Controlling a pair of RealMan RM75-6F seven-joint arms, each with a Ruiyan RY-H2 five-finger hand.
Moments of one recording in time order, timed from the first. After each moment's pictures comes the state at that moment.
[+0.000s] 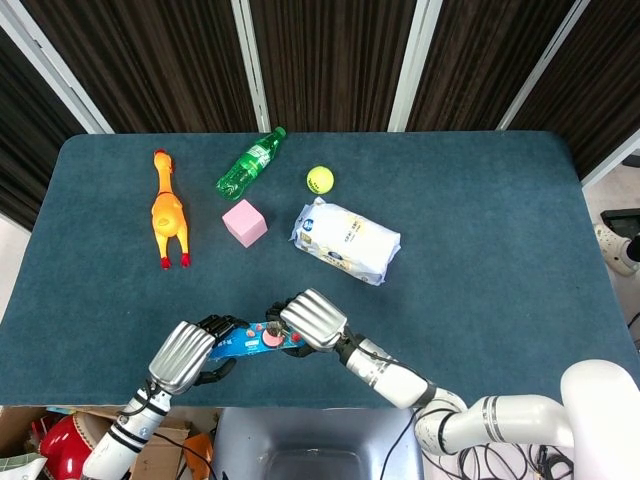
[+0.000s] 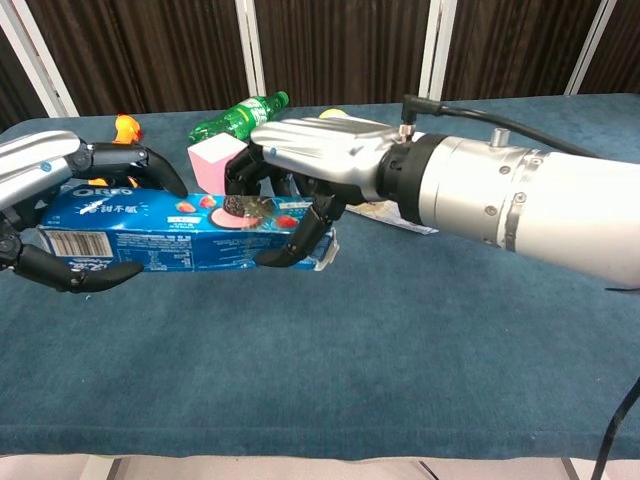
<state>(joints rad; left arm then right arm) -0.39 -1.37 -0.05 -1.88 1.56 1.21 0.31 0.91 -1.62 0.19 -1.66 -1.27 0.88 -0.35</state>
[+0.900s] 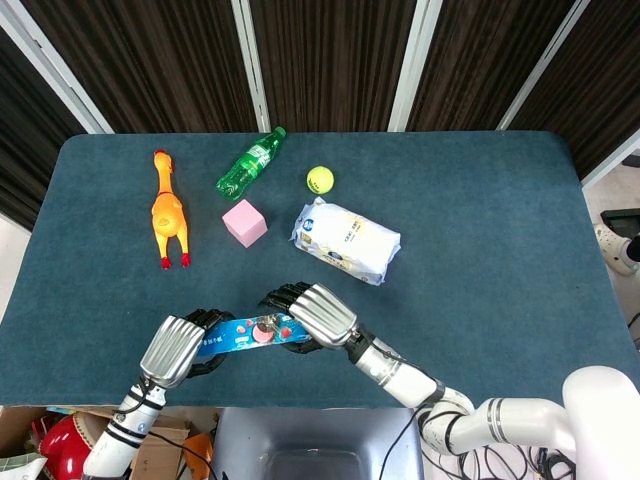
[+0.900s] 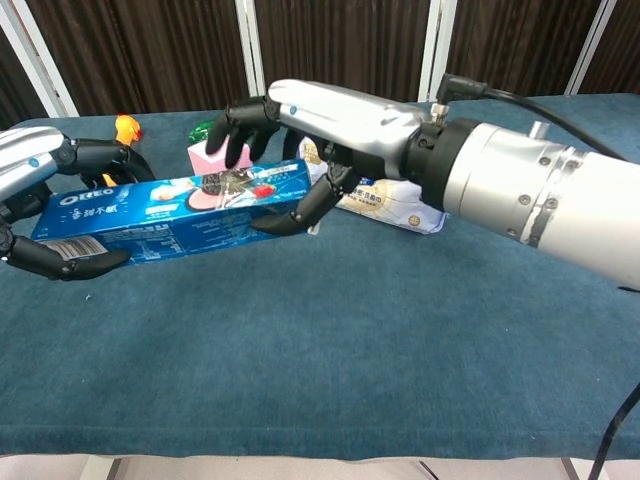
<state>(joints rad) -0.38 -1.40 -0.05 -1.84 1.53 1.26 0.38 0.87 -1.63 0.17 -1.58 -1.47 1.02 -0.08</state>
